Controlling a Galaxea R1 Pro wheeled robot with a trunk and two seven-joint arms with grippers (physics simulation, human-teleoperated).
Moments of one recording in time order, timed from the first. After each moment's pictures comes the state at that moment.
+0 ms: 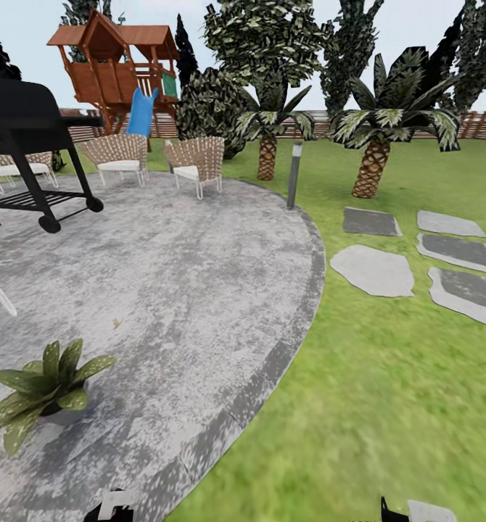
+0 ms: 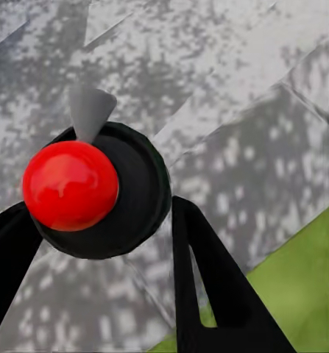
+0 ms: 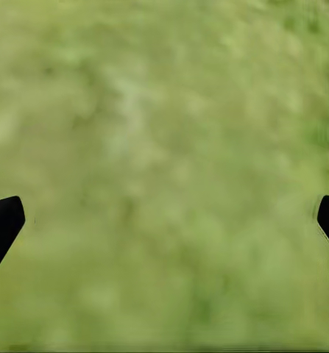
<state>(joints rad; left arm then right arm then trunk) -0.38 0.08 0.23 -0.13 -0.20 -0.38 0.01 -0.37 -0.16 -0.13 -0.06 0.01 -0.56 -0.17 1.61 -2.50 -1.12</state>
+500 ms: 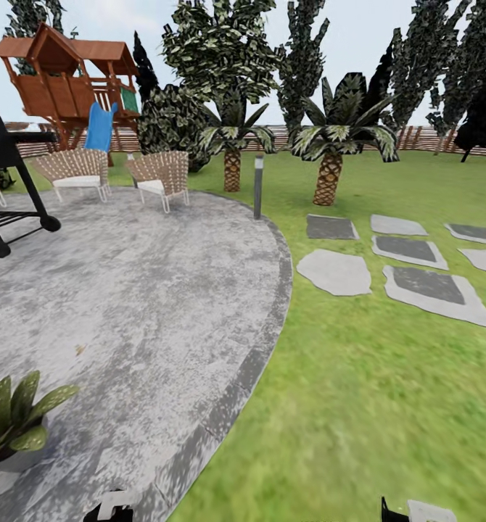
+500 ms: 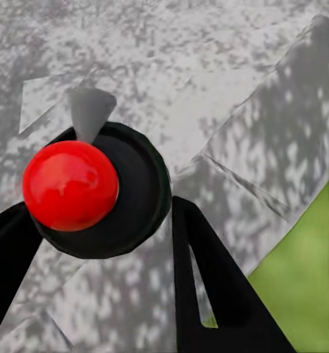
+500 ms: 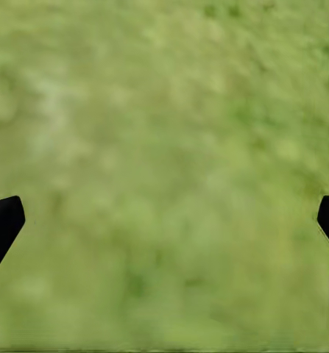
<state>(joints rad) -0.38 0.08 0.23 -0.13 -0.20 -0.38 0.01 -0.37 -0.16 -0.13 -0.06 0.01 -0.56 -0.18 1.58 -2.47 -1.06</state>
